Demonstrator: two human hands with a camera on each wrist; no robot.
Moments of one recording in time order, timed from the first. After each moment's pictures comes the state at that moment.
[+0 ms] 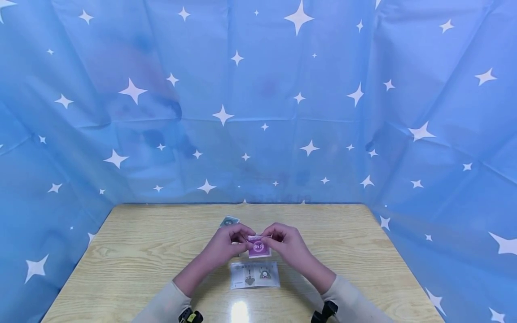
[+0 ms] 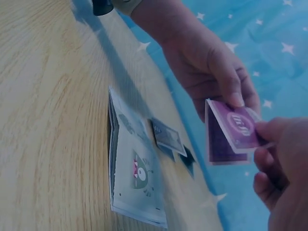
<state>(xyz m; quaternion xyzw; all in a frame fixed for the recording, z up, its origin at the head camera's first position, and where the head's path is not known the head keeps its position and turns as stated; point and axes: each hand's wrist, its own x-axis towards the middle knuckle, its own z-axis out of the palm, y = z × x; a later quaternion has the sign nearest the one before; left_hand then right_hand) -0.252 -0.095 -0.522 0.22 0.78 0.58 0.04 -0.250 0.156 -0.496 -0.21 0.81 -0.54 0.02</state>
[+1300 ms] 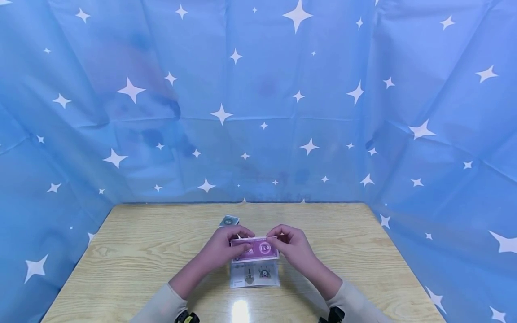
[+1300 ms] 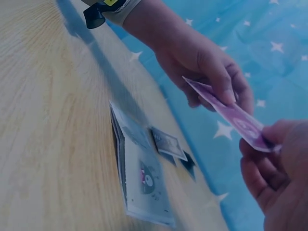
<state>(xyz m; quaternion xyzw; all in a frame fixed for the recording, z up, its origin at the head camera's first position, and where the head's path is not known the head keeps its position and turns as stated) -0.243 -0.100 -0.517 0.23 0.80 0.56 0.04 -0.243 0.168 -0.502 -0.16 0.78 -0.60 0.05</state>
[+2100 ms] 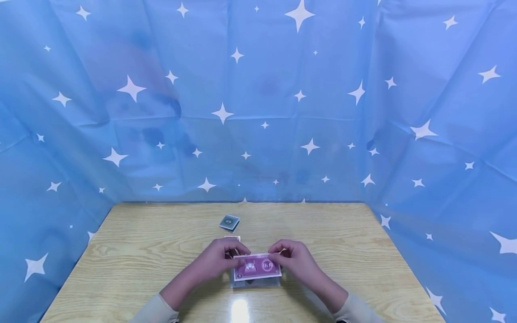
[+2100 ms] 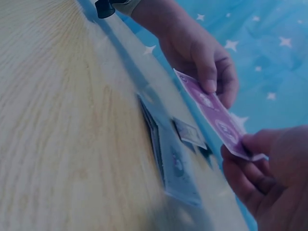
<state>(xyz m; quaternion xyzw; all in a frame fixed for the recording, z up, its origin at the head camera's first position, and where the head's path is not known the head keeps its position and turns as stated) -0.223 -0.116 -0.528 0.25 0.82 0.51 0.08 -0.223 0.177 -0.517 -0.16 0.82 -0.55 0.09</state>
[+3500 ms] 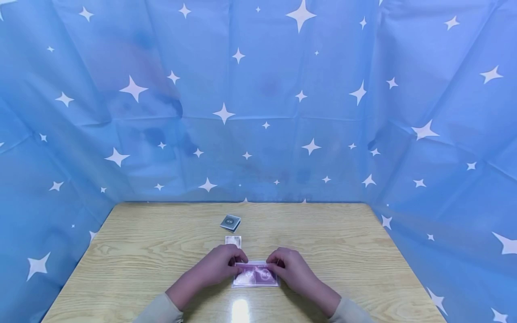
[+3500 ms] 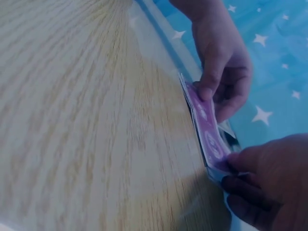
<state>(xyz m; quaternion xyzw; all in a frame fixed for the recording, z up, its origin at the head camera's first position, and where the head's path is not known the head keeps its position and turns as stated) -0.228 -0.112 -0.550 0.29 0.88 0.38 0.07 -0.220 0.173 -0.548 -0.27 0.89 -0.38 0.01</state>
